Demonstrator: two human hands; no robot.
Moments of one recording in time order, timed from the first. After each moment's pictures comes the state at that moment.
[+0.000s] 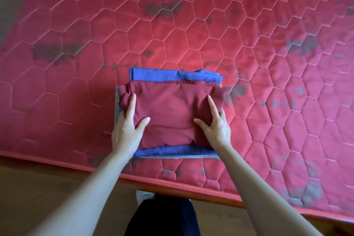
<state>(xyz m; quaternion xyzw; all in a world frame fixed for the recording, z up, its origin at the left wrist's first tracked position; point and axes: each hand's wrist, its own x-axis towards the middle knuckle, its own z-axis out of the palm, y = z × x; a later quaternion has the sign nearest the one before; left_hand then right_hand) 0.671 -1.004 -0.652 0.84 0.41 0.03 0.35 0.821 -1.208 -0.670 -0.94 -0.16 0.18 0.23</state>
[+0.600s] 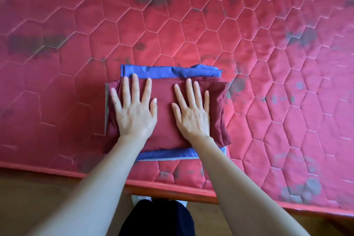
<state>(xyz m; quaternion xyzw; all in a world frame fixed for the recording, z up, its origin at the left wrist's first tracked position) 0.723 -1.005 -0.679 0.95 0.31 0.00 0.06 0.813 -1.147 -0.693 -0.94 -0.33 0.06 0.07</state>
